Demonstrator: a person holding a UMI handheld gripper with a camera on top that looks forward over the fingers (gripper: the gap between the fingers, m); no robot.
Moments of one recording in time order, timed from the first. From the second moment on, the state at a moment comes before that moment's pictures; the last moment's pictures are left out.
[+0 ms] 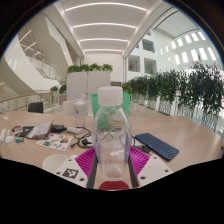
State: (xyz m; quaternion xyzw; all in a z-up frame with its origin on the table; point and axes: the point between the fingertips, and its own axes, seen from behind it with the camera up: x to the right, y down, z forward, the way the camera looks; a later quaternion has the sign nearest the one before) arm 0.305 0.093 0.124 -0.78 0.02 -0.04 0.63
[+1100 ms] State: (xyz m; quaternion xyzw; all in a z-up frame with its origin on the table) arm 0.266 -0.032 0.107 -0.85 0.03 -0.03 0.52
